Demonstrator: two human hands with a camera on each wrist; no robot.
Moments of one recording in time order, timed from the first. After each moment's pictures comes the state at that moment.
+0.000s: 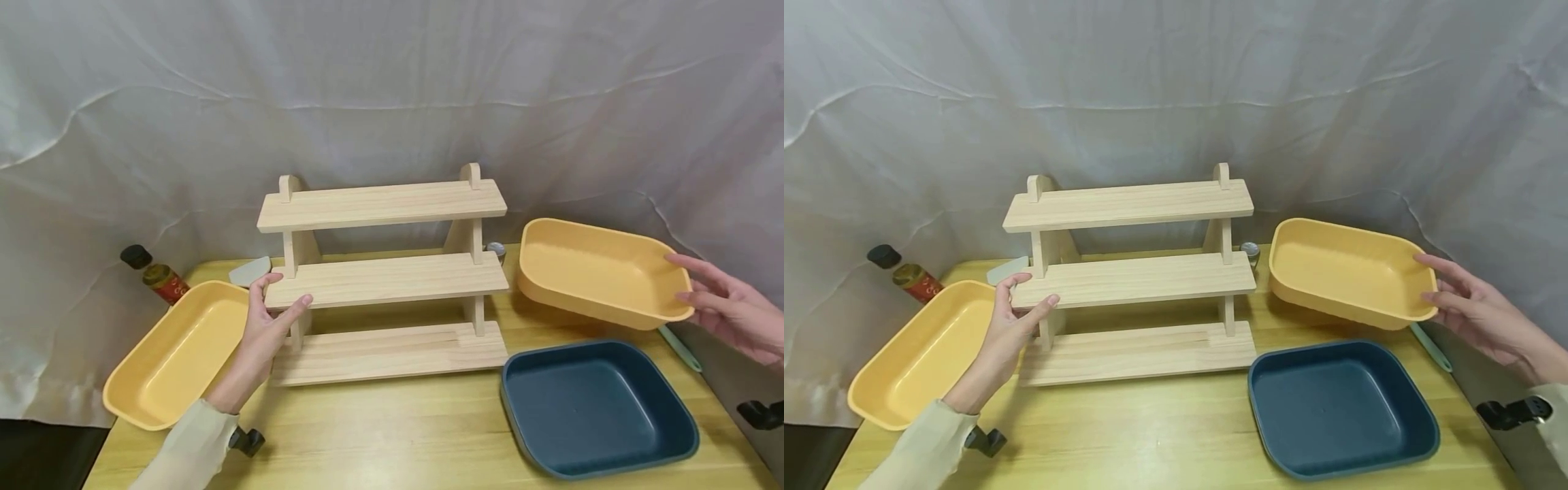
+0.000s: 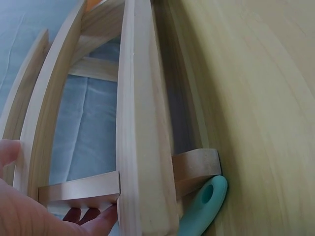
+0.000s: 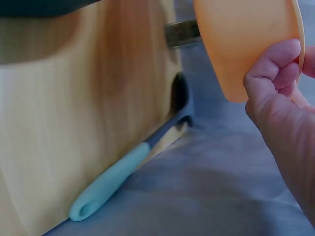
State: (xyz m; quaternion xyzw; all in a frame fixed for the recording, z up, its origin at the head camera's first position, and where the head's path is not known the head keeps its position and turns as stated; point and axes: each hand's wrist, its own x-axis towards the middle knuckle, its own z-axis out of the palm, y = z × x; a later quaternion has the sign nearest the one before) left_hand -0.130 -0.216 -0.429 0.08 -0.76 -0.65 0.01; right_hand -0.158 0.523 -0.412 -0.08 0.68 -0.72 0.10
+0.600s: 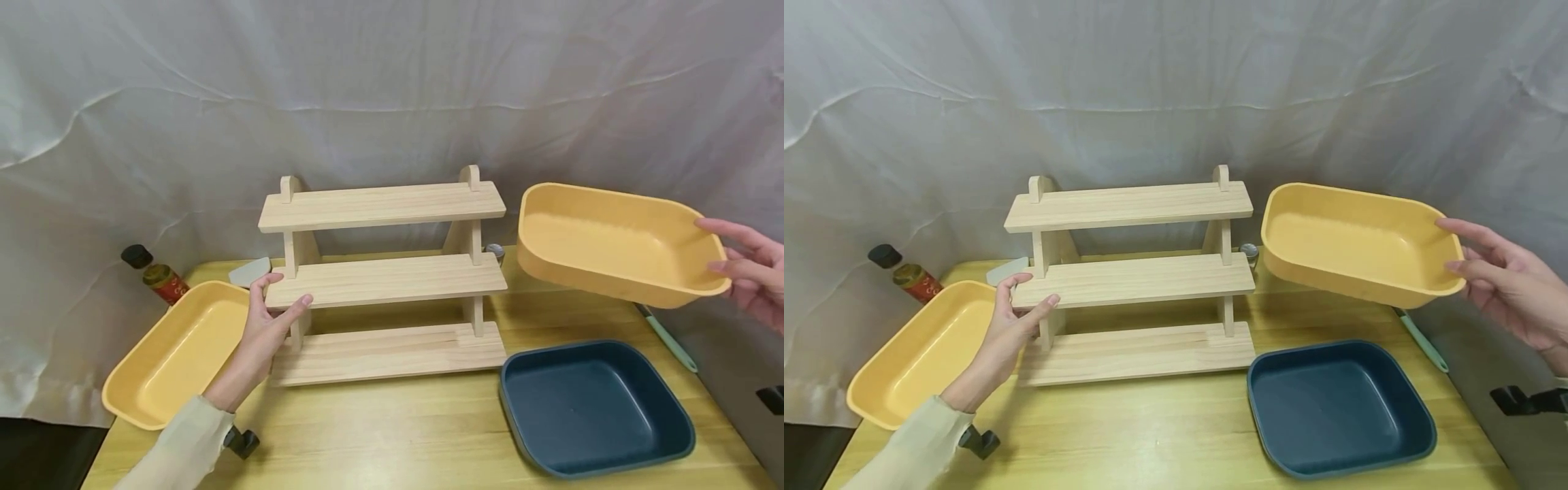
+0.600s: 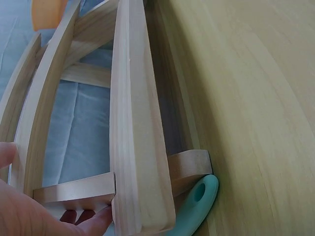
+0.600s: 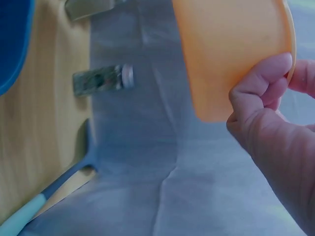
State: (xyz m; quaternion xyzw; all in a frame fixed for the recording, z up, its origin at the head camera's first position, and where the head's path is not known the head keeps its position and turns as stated) left_hand -0.130 -0.219 -0.426 0.09 -0.76 -0.65 -0.01; right_hand -0.159 0.498 -0.338 -0.14 0.60 -0.79 0.04
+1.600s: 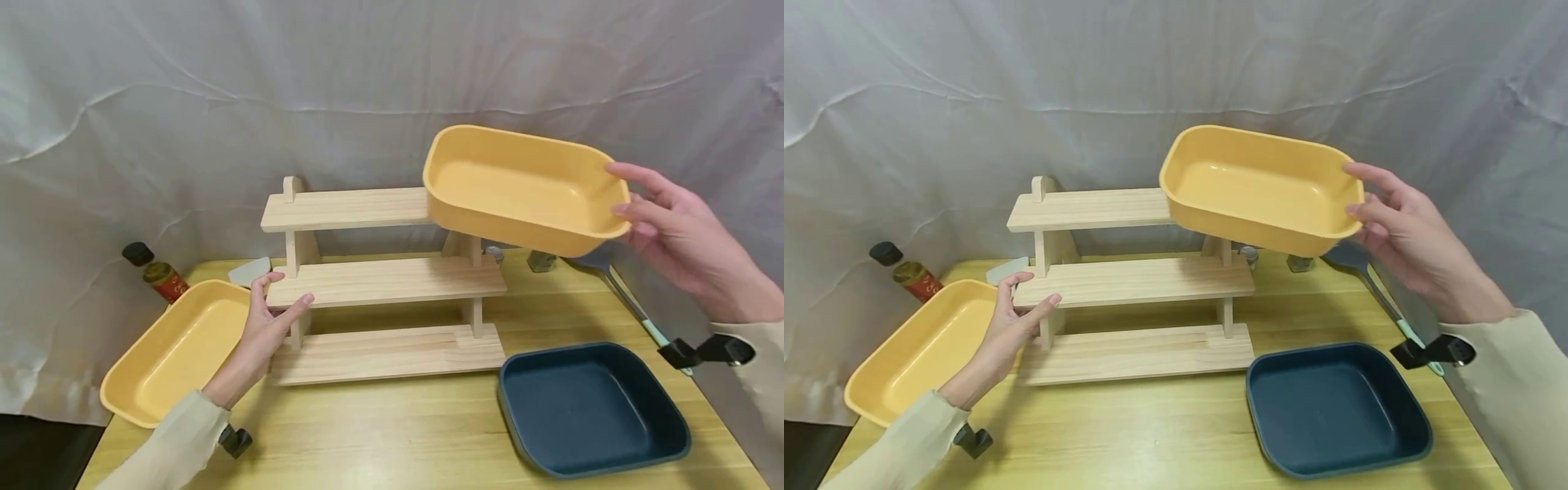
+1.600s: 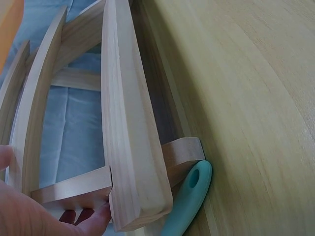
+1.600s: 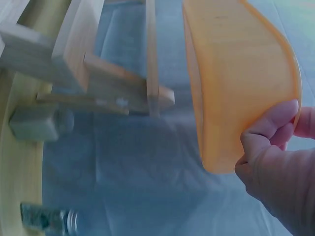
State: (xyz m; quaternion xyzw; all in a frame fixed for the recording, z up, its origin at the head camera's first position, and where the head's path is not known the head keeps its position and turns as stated) left_hand -0.133 -0.217 -0.426 0.08 -0.77 -0.63 0.00; right_hand -0.180 0.344 -0.257 -0.09 0.61 -0.79 0.04
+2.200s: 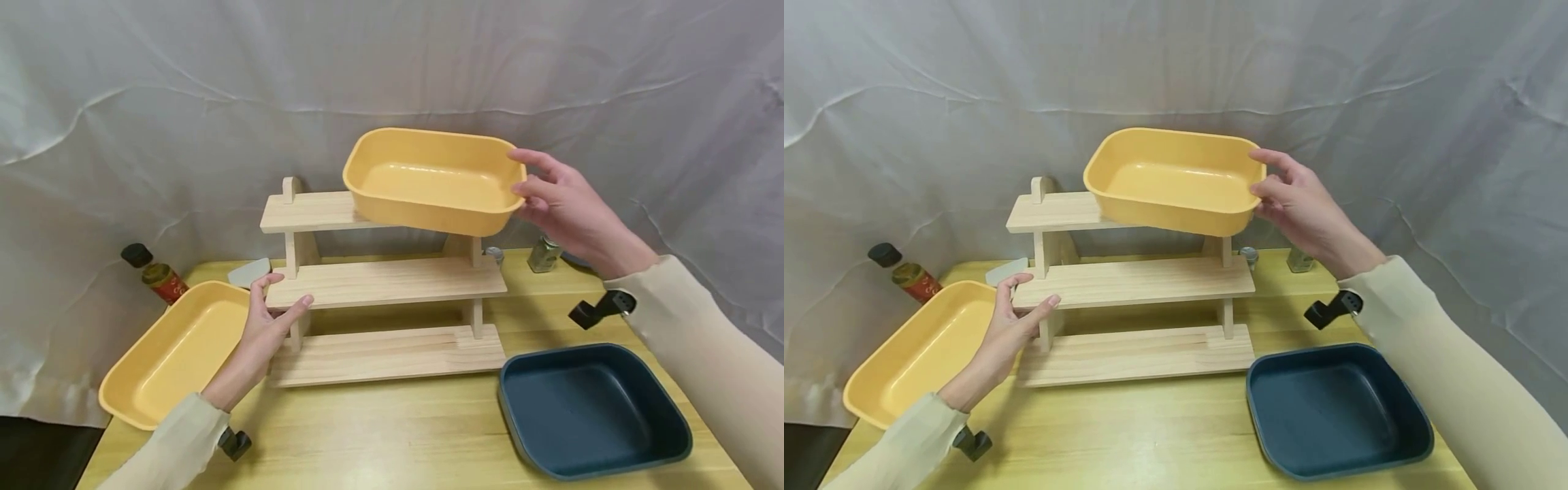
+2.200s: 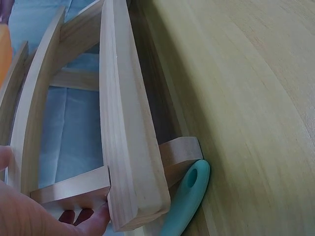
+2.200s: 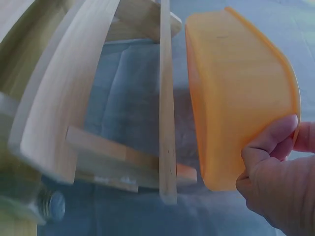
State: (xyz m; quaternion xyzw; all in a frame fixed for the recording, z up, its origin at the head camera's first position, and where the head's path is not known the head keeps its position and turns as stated) left_hand -0.130 -0.218 -0.427 0.08 -0.77 -0.63 0.00; right_hand -0.224 0.228 -0.246 -0.07 0.67 -0.73 0.08
